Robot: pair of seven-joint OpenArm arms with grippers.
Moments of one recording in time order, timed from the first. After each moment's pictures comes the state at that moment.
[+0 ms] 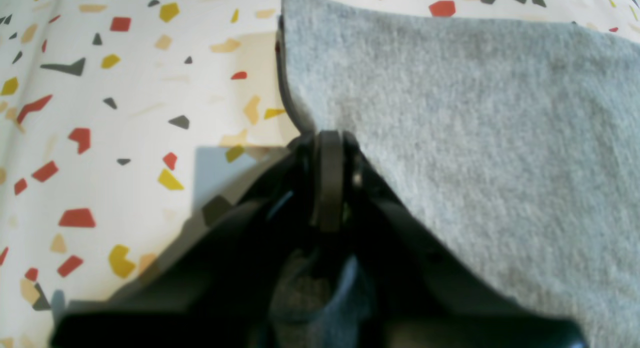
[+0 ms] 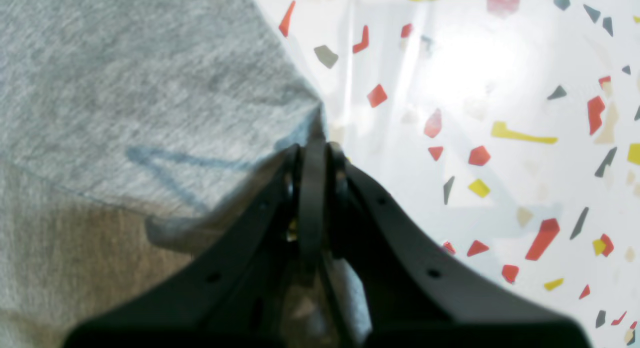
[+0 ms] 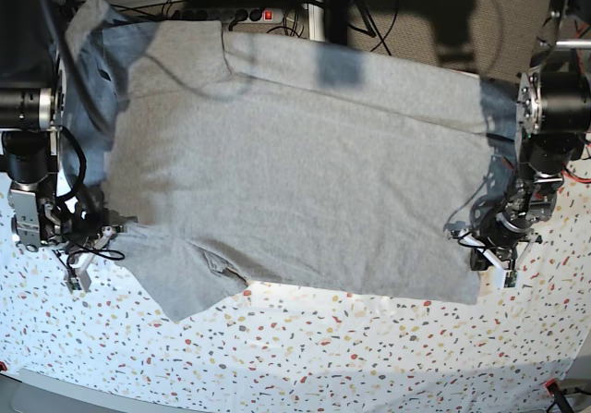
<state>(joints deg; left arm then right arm) -41.2 -16.0 3.6 6.0 -1.6 -24.2 -12.7 41.7 29.3 -10.1 19.7 9.5 26.5 -26.5</state>
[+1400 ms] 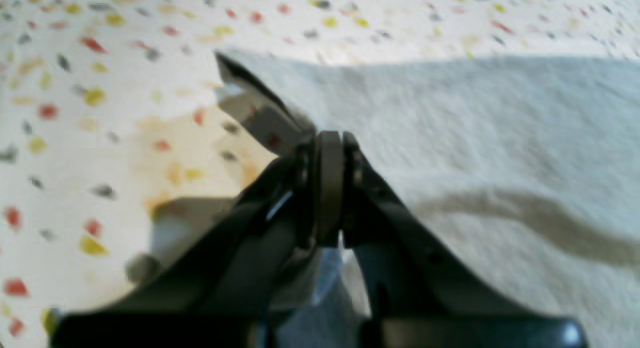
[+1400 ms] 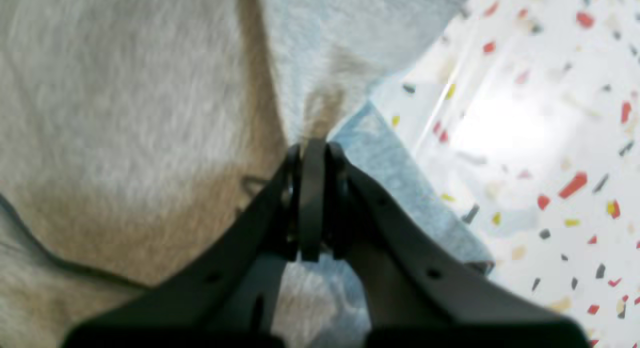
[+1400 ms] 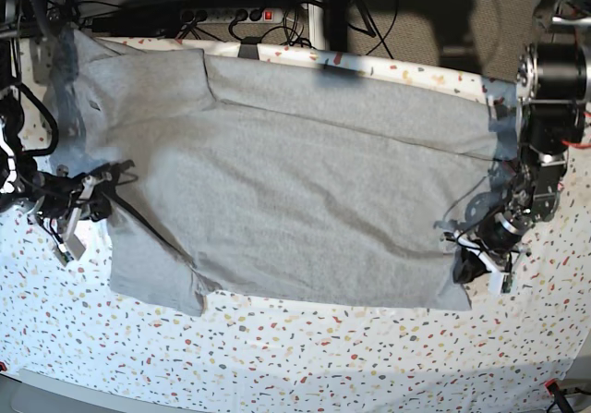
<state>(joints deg) -31.7 -17.1 3.7 26.3 -8.9 -32.3 -11.4 13.3 43.8 -7.5 69.9 36.6 34.3 -40.2</state>
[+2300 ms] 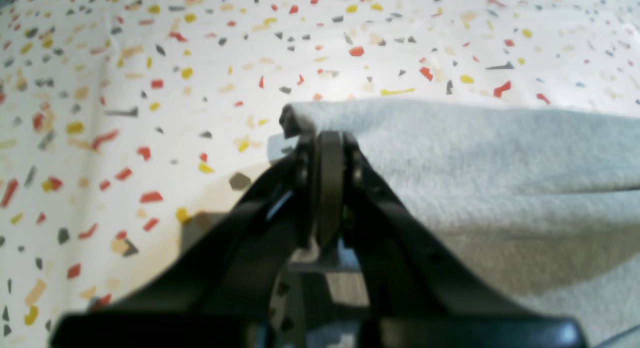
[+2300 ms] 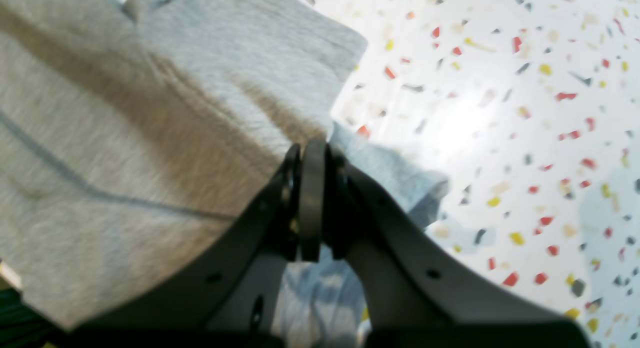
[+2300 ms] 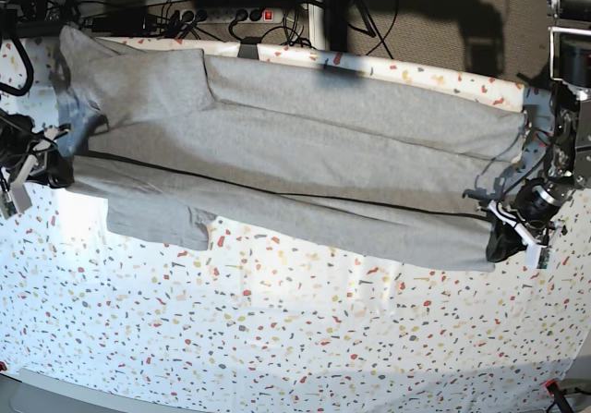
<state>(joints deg) -15.1 -26.6 3.9 56.7 -22.1 -28.5 4.3 -13.9 42.2 23.4 93.7 41.1 34.4 -43.1</state>
